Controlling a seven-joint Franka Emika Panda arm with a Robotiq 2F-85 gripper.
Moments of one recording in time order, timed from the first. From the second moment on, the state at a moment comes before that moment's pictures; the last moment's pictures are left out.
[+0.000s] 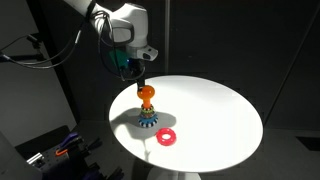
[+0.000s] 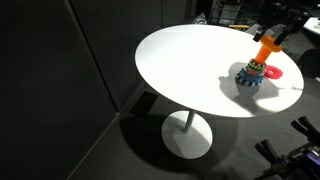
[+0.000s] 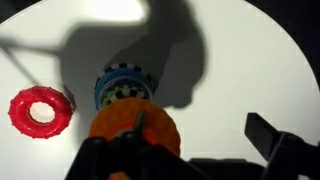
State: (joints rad) arm -0.02 -0.01 -0.02 -2.33 0.28 2.32 0.08
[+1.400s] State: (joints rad) arm -0.02 0.00 -0.02 -2.33 0.29 2.34 0.07
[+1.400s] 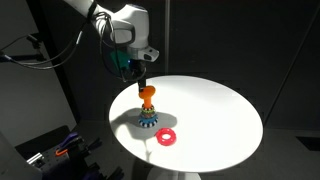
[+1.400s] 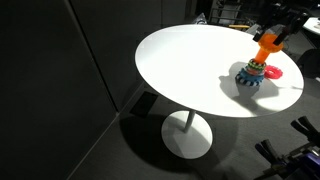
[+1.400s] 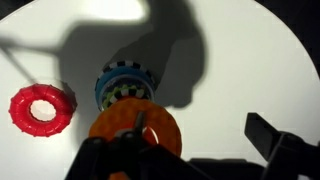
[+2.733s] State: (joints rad) arm -0.03 0.00 -0.04 -2.32 0.29 2.49 0.10
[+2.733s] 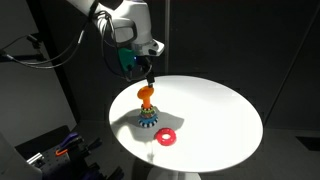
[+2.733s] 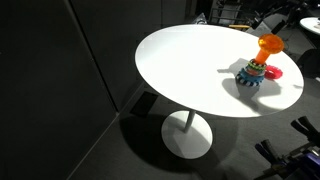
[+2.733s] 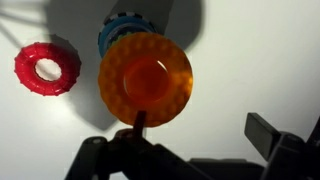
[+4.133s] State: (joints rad) arm -0.03 0.06 -0.05 -2.30 0.29 2.53 0.12
